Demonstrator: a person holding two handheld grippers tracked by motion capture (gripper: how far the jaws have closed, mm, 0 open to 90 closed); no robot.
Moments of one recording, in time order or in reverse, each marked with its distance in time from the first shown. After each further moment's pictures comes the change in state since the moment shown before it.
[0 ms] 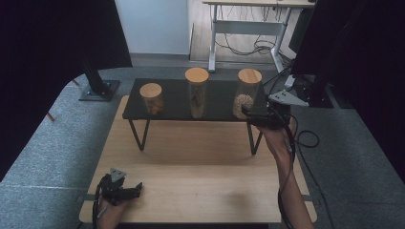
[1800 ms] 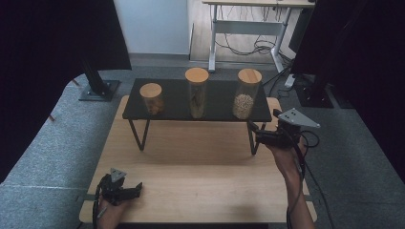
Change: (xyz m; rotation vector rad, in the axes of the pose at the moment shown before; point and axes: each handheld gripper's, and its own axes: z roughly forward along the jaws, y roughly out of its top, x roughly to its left) left arm 0.000 0.000 0.000 0.000 0.001 -0.001; right arm 0.004 -0.032 -0.042 -0.002 -0.006 -0.021
